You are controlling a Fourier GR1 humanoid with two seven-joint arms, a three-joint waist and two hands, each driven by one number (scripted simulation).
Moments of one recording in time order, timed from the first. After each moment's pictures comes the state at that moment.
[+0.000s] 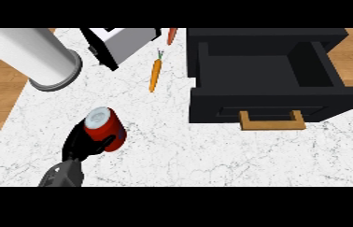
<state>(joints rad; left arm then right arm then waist) -0.27 0.14 0.28 -0.68 0.22 -0.38 -0.35 0.42 -0.03 -0.77 -2.22 -0.56 0.56 0.24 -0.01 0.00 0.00</state>
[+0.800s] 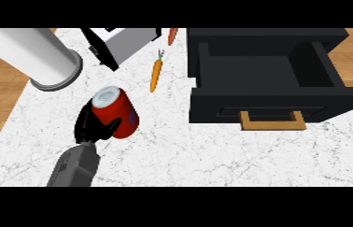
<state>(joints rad) -0.30 0.03 0.22 -0.96 0.31 -0.20 -0.29 0.44 -0.01 -0.76 -2.26 -0.57 0.53 0.26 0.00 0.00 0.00</state>
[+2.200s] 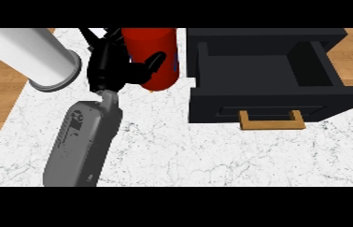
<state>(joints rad) -0.62 0.00 -0.04 -1.42 0.21 0.32 0.18 0.45 -0.01 -0.73 -2.30 -0.57 0.49 0.27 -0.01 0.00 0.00</state>
